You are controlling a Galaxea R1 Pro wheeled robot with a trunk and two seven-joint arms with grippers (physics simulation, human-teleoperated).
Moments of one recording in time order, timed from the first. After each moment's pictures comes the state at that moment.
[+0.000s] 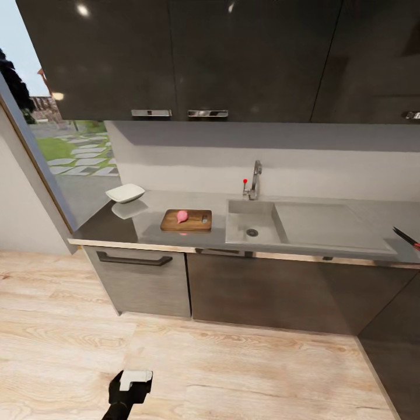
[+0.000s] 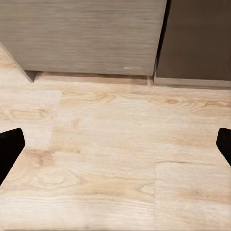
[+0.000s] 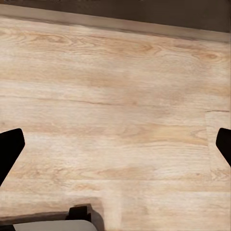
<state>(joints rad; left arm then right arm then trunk) -0.54 0.00 -0.19 0.08 0.14 -0.63 0.07 -0.18 0.05 -0.88 -0.37 0.78 -0.48 0.09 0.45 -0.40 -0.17</state>
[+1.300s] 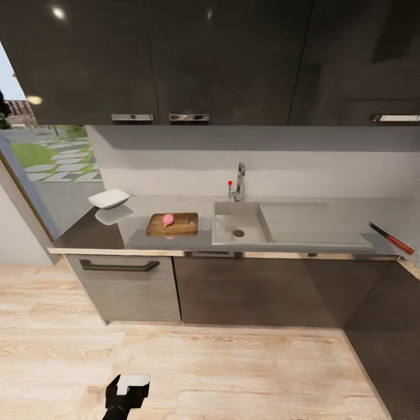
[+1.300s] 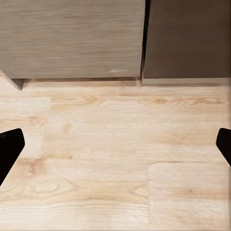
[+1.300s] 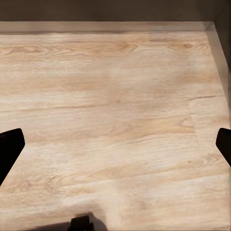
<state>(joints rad) -0.52 0.00 -0.19 0.08 0.14 -0.63 0.07 -0.18 0.05 -0.88 -0.37 0.70 -0.49 0.08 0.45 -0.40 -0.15</state>
